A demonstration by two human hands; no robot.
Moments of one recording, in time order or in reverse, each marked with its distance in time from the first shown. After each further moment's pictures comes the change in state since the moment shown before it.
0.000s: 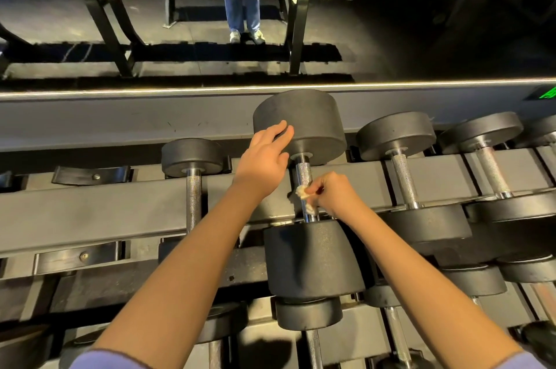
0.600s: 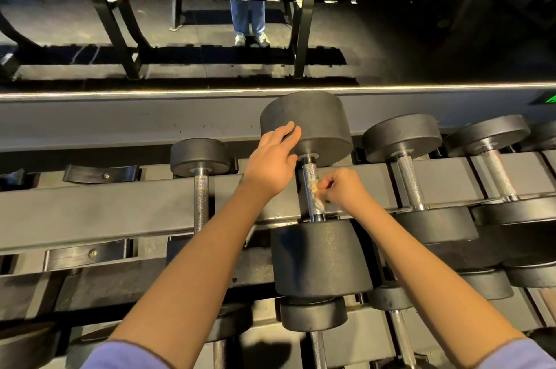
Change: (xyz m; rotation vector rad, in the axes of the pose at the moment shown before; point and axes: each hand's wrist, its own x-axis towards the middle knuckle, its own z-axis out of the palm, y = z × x) left_hand -0.001 0.001 -0.001 0.005 -0.027 -0.013; right_hand 0.004 0.001 -0.007 -0.043 0.054 -0.075
